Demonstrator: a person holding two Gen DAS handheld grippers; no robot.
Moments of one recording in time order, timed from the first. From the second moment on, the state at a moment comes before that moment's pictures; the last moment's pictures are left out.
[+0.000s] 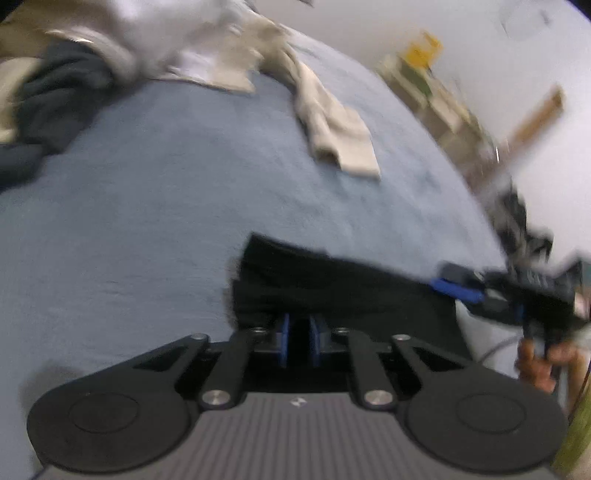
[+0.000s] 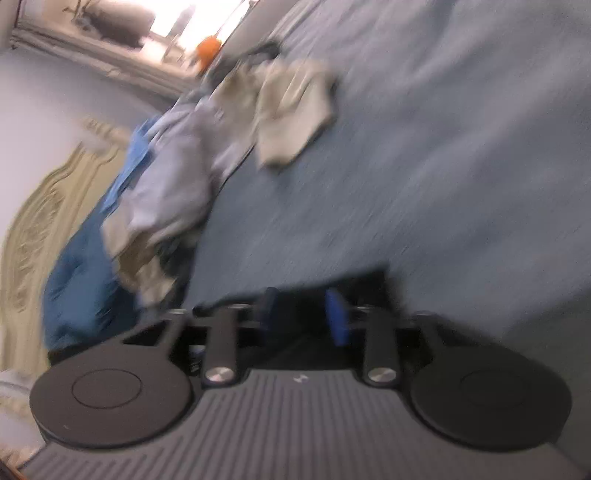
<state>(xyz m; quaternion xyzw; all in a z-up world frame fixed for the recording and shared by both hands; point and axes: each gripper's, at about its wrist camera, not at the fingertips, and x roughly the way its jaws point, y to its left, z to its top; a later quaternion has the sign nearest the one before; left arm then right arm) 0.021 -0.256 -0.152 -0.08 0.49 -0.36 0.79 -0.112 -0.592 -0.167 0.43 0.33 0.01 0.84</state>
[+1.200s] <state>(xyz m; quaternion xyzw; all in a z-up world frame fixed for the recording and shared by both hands) -0.152 -0.168 -0.126 0.15 0.45 -0.53 0.71 -0.288 -0.449 -0.109 0.06 0.51 0.11 0.85</state>
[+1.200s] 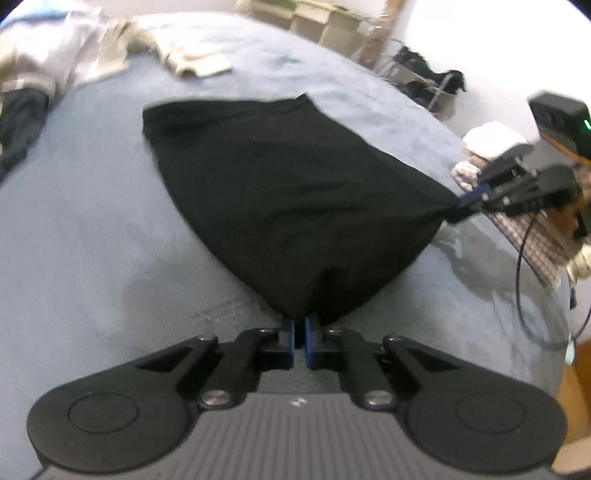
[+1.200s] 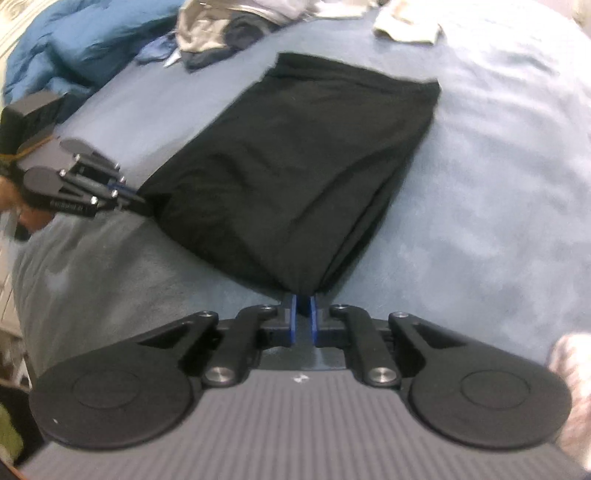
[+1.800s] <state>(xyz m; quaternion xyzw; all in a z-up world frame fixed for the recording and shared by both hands) -0.137 -0.169 -0.112 0.12 0.48 -0.48 0.72 -0.268 -0.474 -0.078 0.05 0.48 0.12 0.87</state>
